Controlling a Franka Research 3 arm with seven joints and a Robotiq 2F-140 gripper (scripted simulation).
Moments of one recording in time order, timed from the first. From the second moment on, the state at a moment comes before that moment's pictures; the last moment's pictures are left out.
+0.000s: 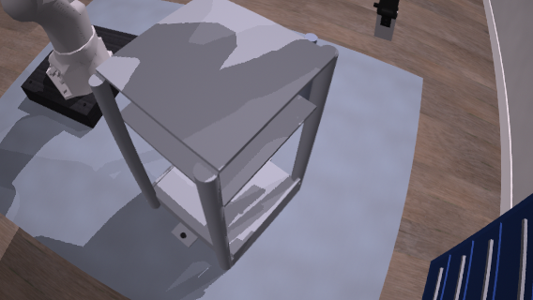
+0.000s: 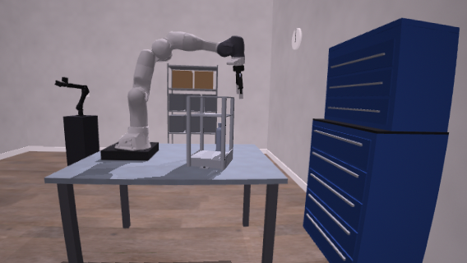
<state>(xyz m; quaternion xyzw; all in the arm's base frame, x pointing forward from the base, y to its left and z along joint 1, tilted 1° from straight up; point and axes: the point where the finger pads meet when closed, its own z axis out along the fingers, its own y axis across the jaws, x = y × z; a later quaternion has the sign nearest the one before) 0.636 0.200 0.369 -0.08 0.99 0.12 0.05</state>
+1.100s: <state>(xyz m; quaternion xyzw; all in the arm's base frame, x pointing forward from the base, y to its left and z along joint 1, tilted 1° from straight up) 0.621 0.212 0.362 -0.06 0.99 0.11 0.04</state>
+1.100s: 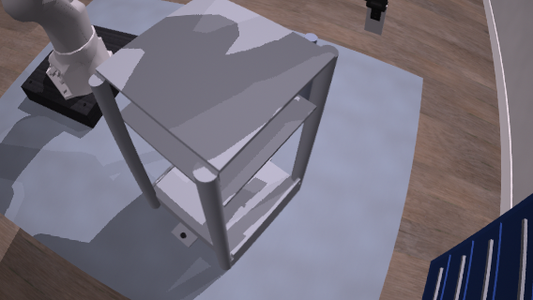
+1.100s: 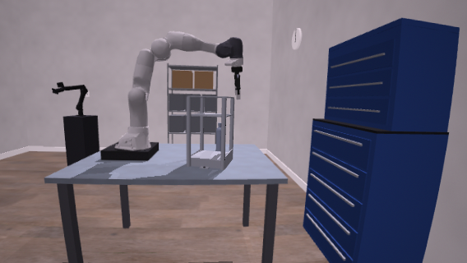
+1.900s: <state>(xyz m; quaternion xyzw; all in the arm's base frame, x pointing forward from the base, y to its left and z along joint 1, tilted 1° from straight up) 0.603 0.220 0.353 -0.05 0.99 0.10 0.03</state>
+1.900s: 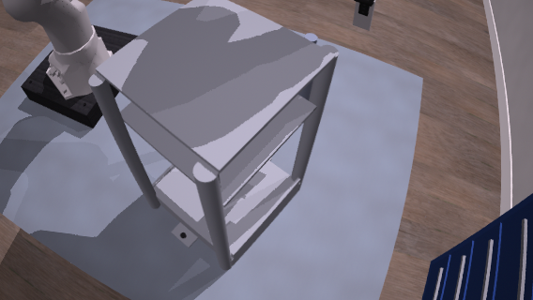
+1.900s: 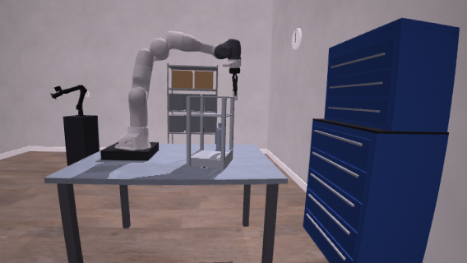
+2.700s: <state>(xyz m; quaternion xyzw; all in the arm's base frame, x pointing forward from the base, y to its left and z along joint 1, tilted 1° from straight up) 0.588 0.230 0.346 -0.03 1.00 0.08 0.02</state>
